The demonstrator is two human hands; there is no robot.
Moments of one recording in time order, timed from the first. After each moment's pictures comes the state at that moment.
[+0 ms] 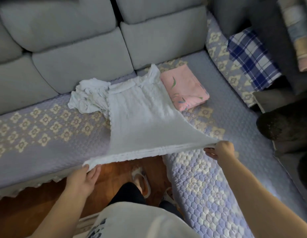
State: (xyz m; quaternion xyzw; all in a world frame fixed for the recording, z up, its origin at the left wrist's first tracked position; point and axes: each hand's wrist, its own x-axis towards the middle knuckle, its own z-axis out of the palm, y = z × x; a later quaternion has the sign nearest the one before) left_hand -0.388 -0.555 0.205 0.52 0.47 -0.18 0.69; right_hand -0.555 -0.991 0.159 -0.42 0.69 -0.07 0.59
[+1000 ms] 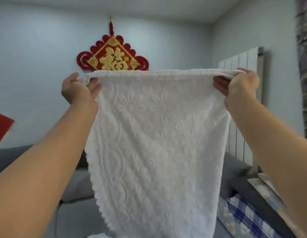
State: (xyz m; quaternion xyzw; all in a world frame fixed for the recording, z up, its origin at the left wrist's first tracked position) left_hand -0.251 -0.682 0.856 0.28 -0.14 0.16 0.93; right_hand -0.432 -1.011 0.852 -0.33 0.06 -0.60 0.73
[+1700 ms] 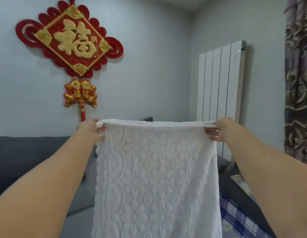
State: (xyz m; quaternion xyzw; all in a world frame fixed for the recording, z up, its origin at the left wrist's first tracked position) left_hand -0.002 -0.811 0.743 0.57 -0.05 -0.14 0.81; right_hand -0.282 -1.130 0.740 -0.53 0.42 -0.37 0.63
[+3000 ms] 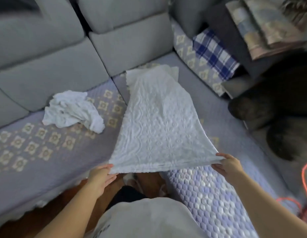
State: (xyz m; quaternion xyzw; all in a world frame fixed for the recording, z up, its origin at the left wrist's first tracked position) left_hand -0.395 -0.600 0.158 0.73 0.24 -0.39 0.51; right_hand -0.692 -0.956 0.157 -0.36 0.67 -0.14 0.64
